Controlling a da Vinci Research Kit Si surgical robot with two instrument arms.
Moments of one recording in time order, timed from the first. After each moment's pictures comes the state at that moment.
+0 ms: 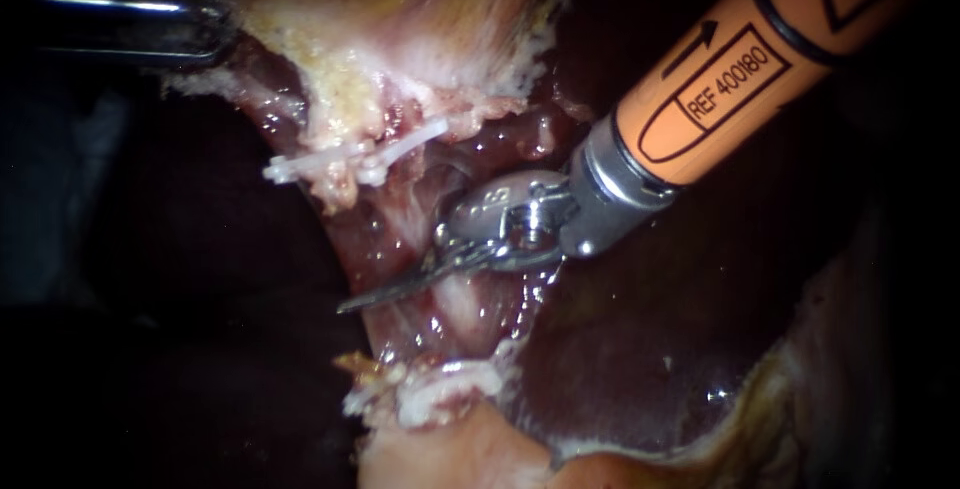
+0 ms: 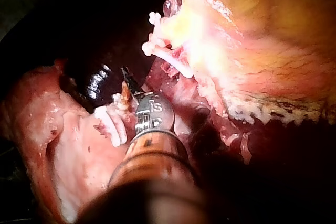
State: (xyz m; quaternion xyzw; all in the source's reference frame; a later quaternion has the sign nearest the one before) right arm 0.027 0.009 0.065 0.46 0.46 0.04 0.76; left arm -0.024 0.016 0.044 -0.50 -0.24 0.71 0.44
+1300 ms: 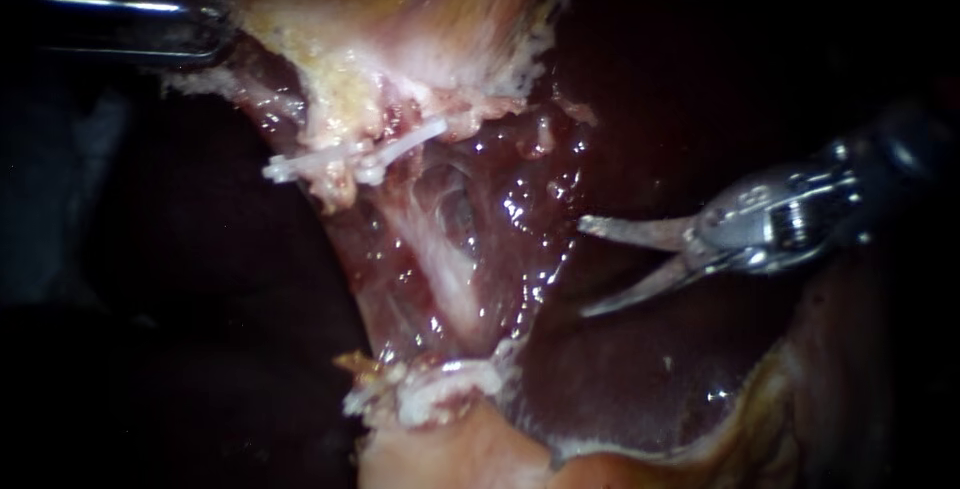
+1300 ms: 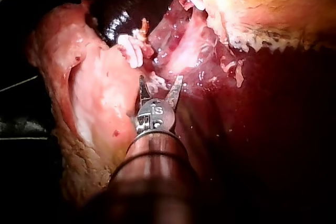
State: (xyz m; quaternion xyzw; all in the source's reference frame) right arm 0.008 0.011 0.057 0.15 0.38 0.14 0.90; left arm -0.024 0.016 0.045 -0.50 -0.24 0.71 0.43
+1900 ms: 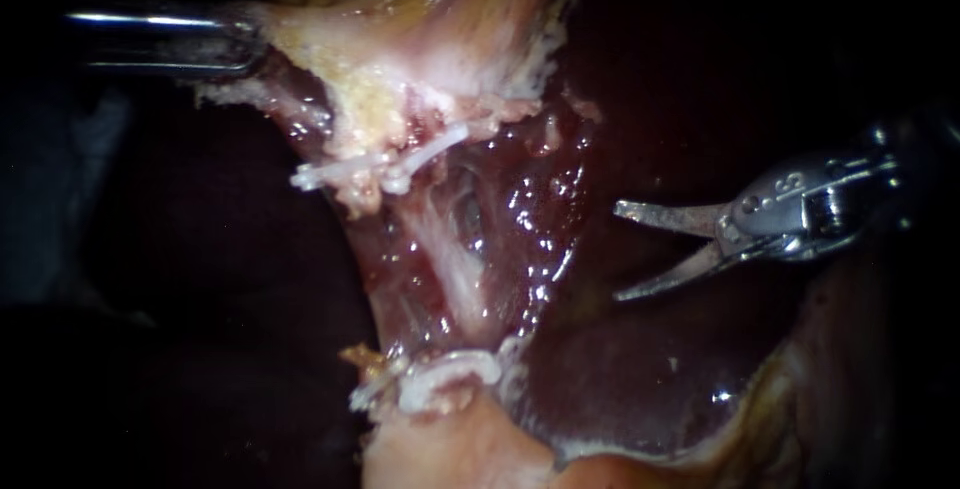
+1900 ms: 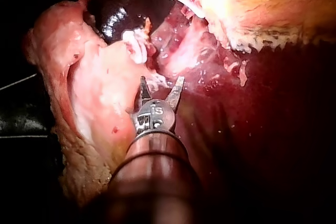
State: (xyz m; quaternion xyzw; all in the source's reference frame) right arm 0.008 0.011 0.057 0.16 0.37 0.14 0.91; left arm -0.027 0.014 0.050 -0.50 -0.24 0.72 0.43
